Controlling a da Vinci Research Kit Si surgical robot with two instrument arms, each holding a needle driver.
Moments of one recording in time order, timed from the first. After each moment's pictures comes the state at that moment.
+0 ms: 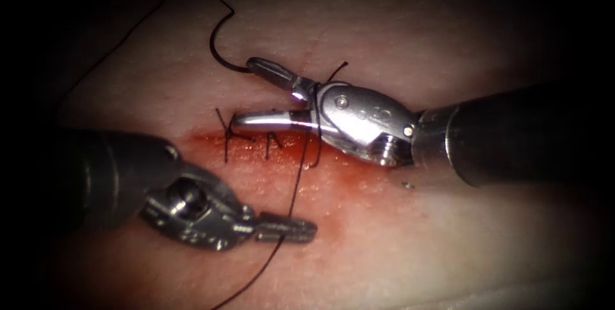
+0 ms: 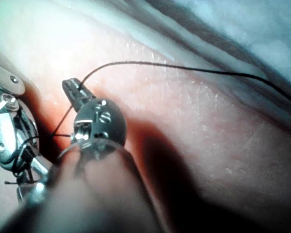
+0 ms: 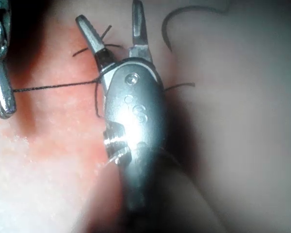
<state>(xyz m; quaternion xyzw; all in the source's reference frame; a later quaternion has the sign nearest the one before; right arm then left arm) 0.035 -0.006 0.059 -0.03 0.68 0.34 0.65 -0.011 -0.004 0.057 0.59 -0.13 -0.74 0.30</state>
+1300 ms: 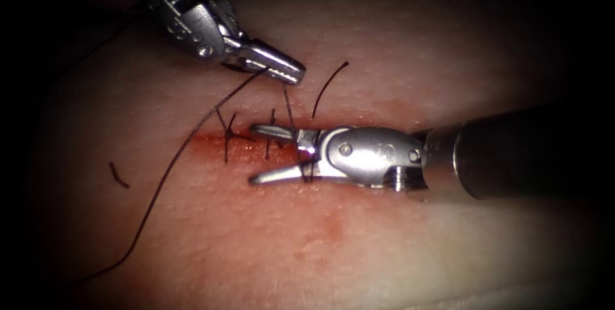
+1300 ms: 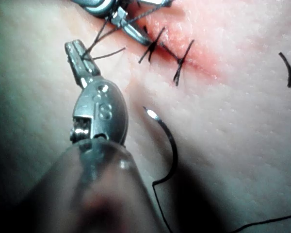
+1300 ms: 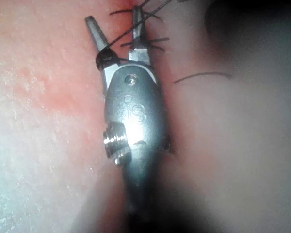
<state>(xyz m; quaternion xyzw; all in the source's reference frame) 0.034 -0.011 0.060 0.08 0.72 0.17 0.67 -0.009 0.013 0.063 0.68 -0.02 -0.65 0.34</state>
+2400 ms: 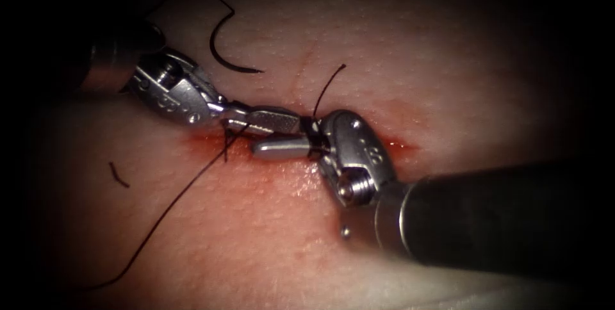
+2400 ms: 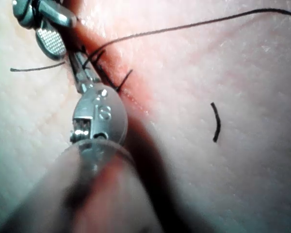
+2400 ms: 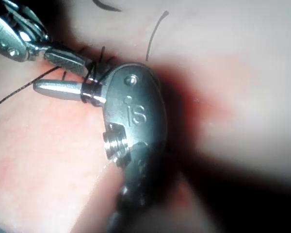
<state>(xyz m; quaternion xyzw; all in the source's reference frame) 0.032 -0.010 0.060 0.07 0.73 0.39 0.55 -0.006 0.005 0.068 0.62 -0.04 -0.74 0.27</state>
